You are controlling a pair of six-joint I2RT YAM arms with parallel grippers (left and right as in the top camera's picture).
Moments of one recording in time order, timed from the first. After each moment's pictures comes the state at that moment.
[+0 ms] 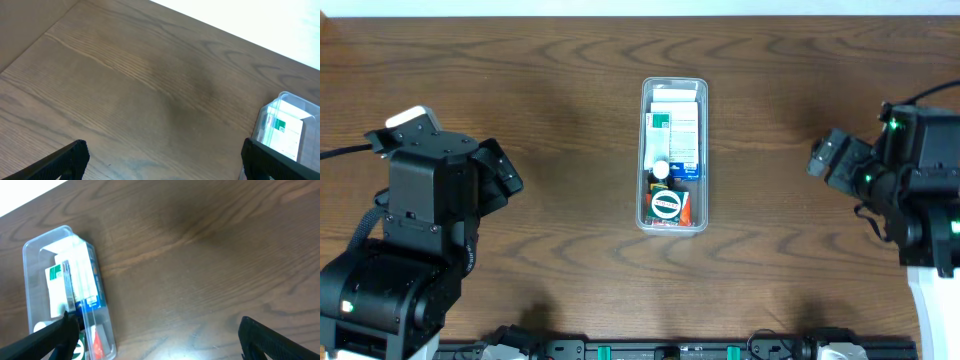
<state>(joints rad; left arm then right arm) -0.27 1.05 1.61 -1.36 -0.46 -0.56 0.02 1.09 1.31 -1.11 0.05 0.46</state>
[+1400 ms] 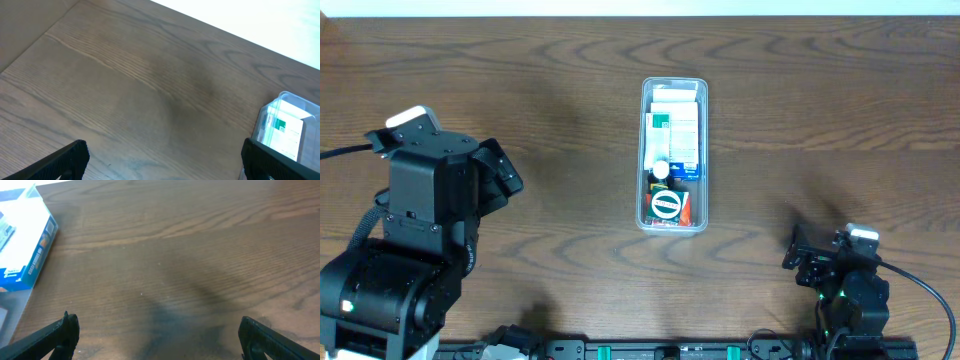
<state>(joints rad) -0.27 1.05 1.61 -1.36 -0.46 -0.56 0.02 0.01 0.19 -0.63 0.13 0.19</state>
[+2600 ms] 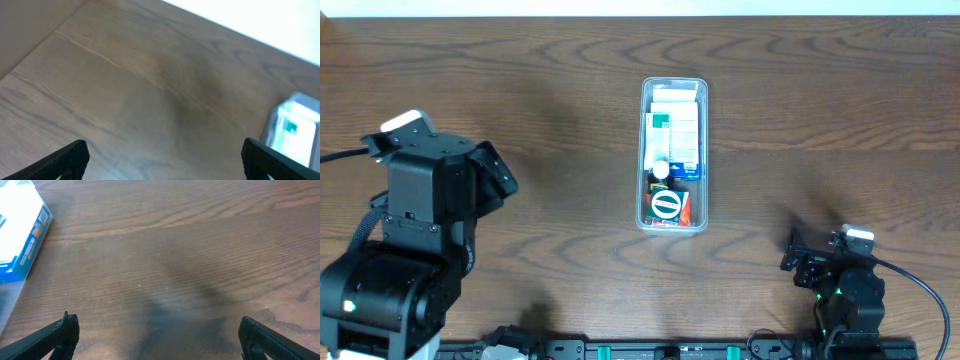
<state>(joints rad) -0.24 1.04 1.58 -1.35 -0.48 -0.56 0.02 0.01 0.16 -0.64 0.13 0.19</state>
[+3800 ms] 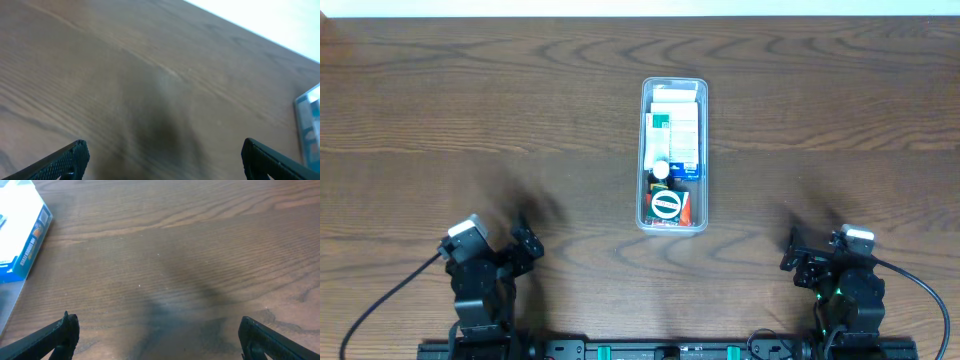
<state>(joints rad) 0.06 0.15 0.22 -0.53 -0.15 -0.38 0.02 0.01 0.16 -0.64 0.13 0.19</state>
